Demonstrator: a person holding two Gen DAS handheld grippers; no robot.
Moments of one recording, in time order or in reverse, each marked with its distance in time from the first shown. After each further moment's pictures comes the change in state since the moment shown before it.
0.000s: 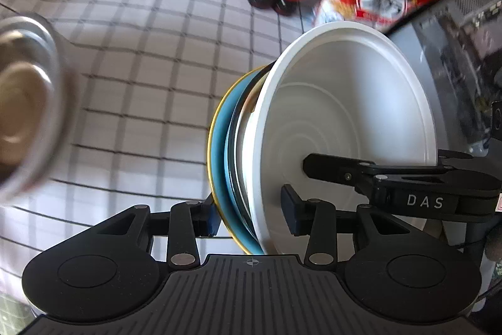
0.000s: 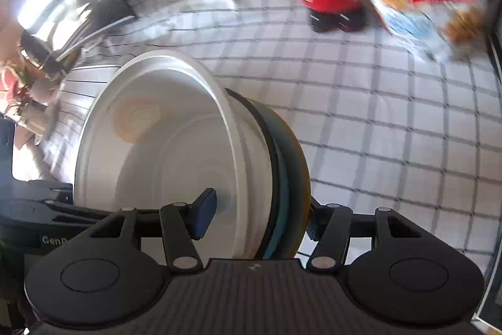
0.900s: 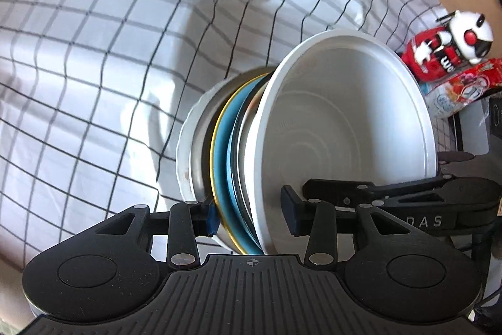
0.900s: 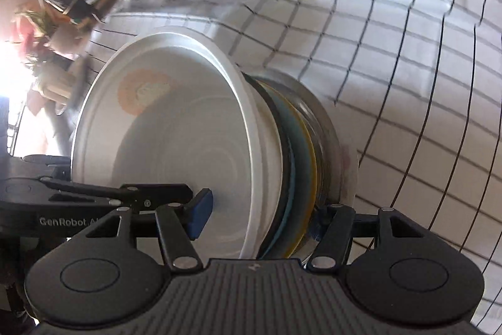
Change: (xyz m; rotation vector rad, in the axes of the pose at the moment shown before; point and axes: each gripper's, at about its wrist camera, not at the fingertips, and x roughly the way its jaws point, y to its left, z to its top) left arm -0.086 0.244 0.046 -0.125 0.028 0.072; right arm 0.152 0.213 0.073 -0.100 0.230 0.066
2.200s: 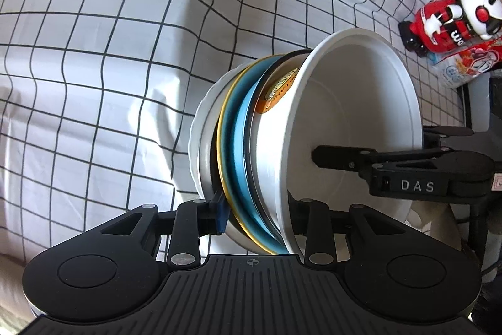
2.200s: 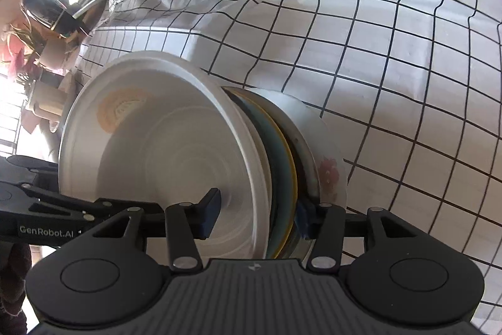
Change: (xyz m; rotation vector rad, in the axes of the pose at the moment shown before) left arm 0.003 -0.002 0.029 0.059 0.164 0.050; right arm 0.002 -0.017 0.016 0.064 -0.008 0.017
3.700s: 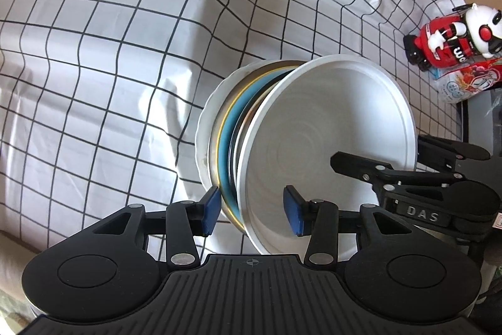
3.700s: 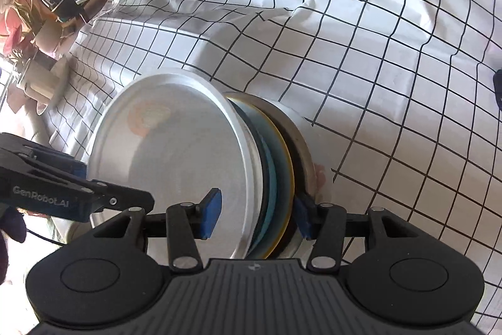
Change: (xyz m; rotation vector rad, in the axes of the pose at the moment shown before) left arm -0.013 0.007 -0.002 -0.081 -0.018 -0.025; right arm -0.025 0.026 -0.015 -0.113 -0.059 -0.123
